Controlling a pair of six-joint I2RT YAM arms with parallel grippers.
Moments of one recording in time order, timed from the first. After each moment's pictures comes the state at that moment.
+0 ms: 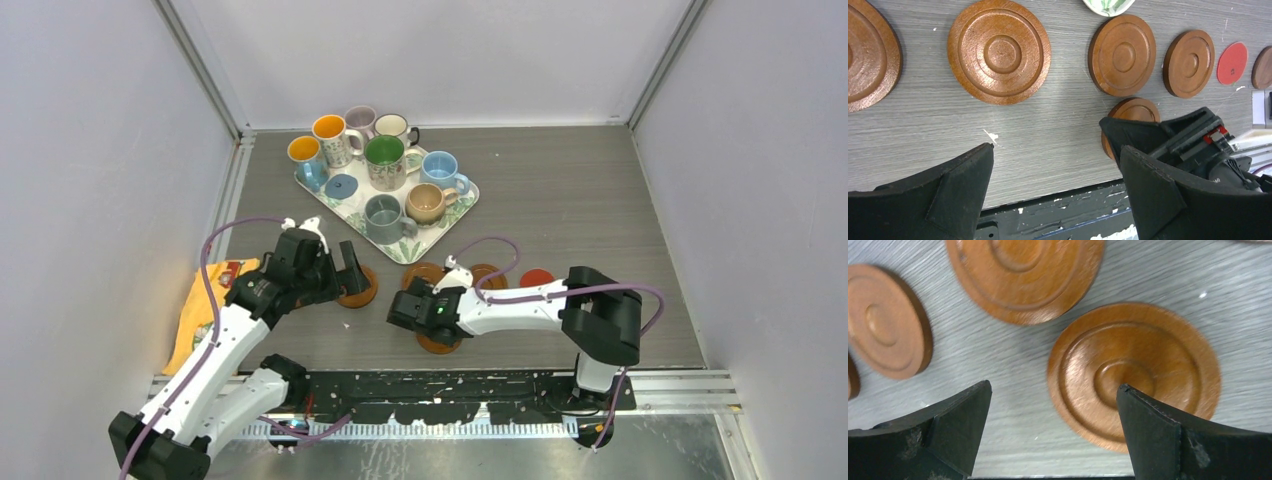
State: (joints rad) left arm -0.44 0.83 0.77 -0.79 0.05 -0.63; right arm 1.27 1.74 1.09 -0.60 0.52 1.67
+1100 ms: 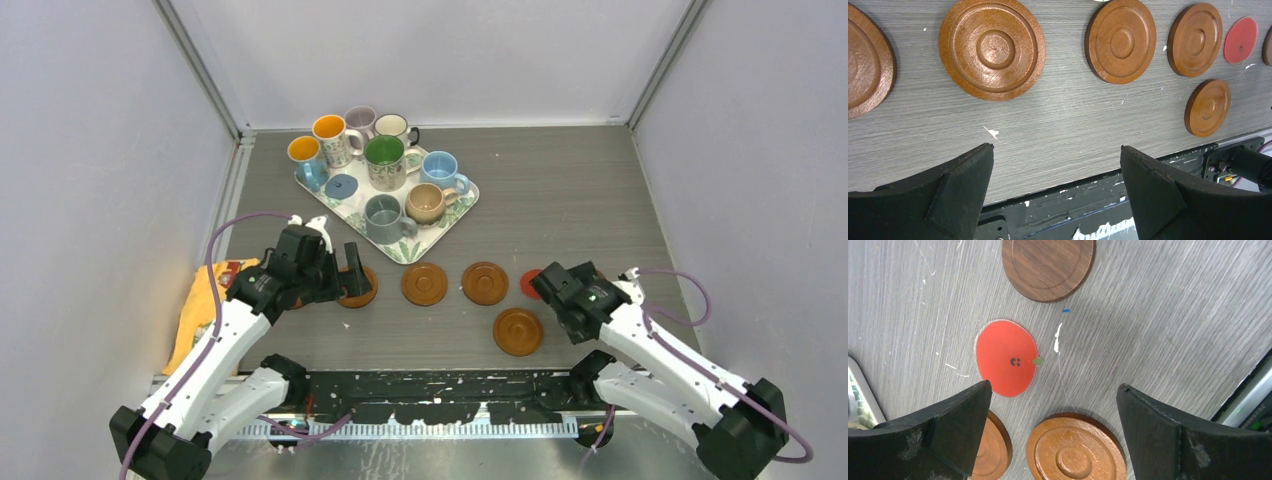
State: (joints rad) left arm -0.44 0.85 0.80 -0.82 0.09 -0.55; right arm 0.66 0.89 0.58 -1.10 0.69 1.88
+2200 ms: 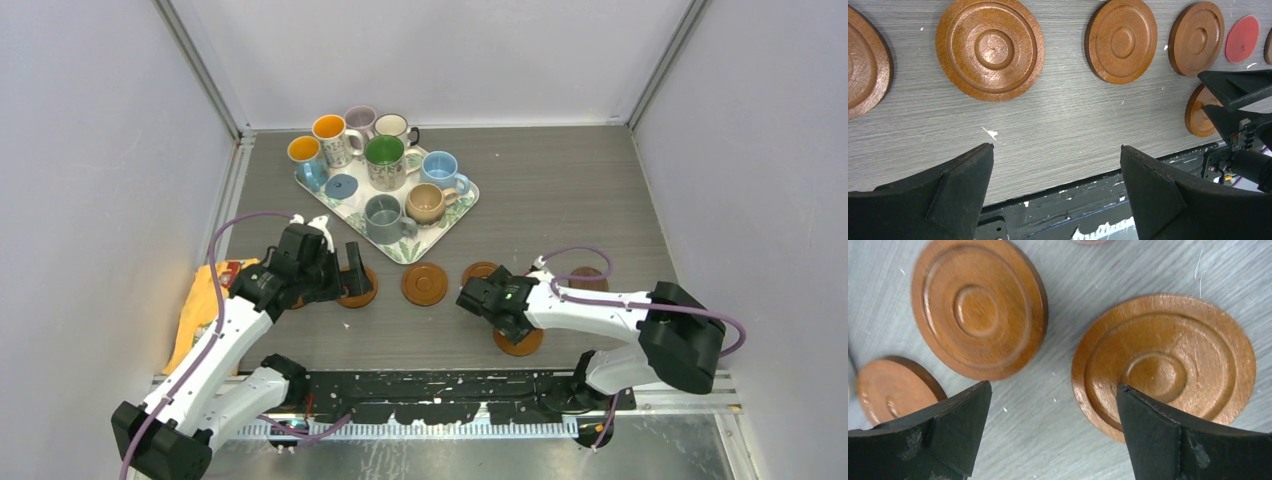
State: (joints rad) left arm -0.44 0.87 0.80 -0.81 0.10 -0.55; right arm 1.04 1.37 0.74 -0.80 0.57 1.86
